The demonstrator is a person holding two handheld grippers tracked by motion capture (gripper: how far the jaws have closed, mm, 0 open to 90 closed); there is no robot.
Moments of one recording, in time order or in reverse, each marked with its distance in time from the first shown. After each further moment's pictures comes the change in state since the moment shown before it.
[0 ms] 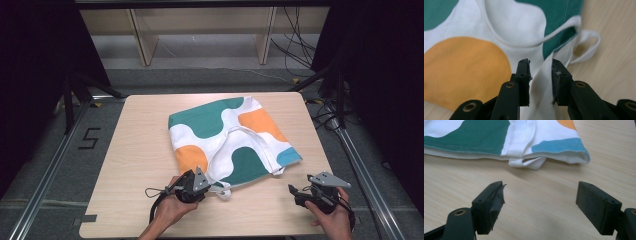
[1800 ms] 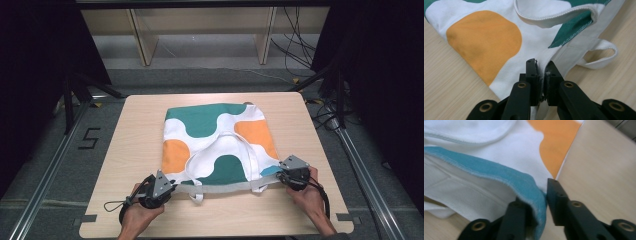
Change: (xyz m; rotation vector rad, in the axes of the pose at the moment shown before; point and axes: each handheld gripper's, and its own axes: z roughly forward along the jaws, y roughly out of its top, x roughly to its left) left arm 0.035 -0.061 -0.053 -0.028 0.137 -0.081; right arm 0.020 0.043 0.062 0.036 -0.073 -0.356
